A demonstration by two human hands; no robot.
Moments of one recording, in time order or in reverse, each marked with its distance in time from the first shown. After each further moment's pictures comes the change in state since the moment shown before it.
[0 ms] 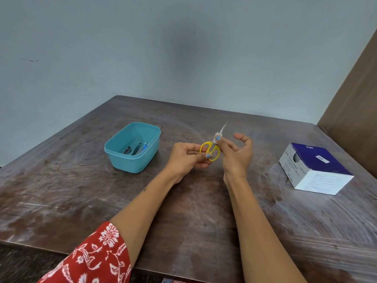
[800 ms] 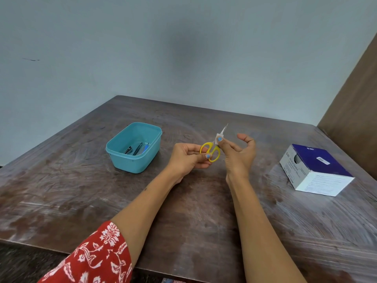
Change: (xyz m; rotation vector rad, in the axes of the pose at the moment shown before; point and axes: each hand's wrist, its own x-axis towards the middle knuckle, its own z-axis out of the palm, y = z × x) left_hand 0.001 0.000 -0.001 0.012 0.016 -0.006; right_hand 0.000 -0.003 -0.001 -0.039 0.009 -0.008
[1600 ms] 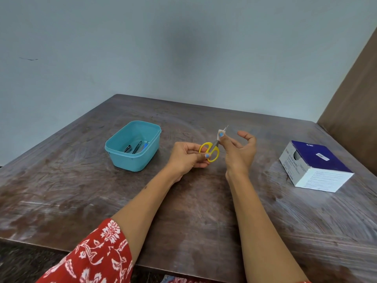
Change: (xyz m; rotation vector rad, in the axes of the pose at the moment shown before) left_hand 0.000 -0.002 0.000 0.063 -0.006 -0.023; right_hand 0.004 0.002 0.001 -0.010 0.070 -0.017
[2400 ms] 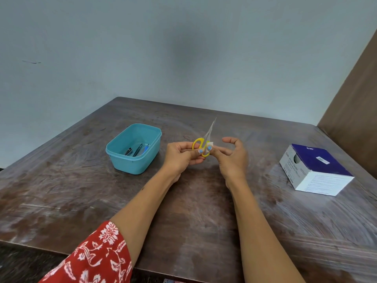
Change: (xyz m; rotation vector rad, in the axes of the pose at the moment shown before) left_hand 0.005 0.000 -0.009 -0.132 0.096 0.028; right_hand -0.001 0.011 -0.007 -0.283 -0.276 -0.045
